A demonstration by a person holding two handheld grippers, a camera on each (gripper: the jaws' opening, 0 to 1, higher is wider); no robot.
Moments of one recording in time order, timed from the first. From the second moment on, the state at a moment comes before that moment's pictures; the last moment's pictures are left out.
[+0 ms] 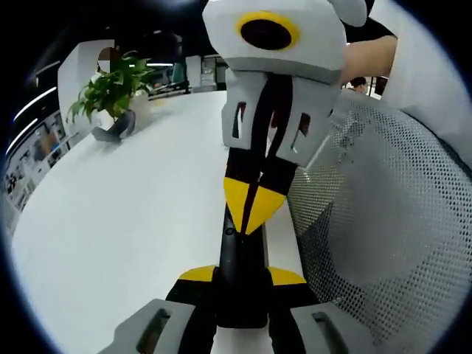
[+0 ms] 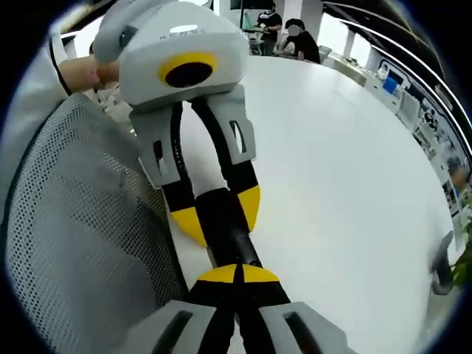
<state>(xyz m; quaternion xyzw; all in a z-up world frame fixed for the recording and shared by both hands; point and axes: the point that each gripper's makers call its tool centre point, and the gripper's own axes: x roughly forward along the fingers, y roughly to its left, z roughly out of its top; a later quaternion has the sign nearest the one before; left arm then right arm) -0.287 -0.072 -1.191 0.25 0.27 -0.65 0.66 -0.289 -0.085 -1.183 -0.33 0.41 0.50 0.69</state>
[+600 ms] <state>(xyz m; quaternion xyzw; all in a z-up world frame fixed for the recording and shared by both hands) -0.286 -0.072 -1.190 0.25 0.27 -0.65 0.66 -0.284 -0.088 -1.179 -0.21 0.48 0.49 0.70</state>
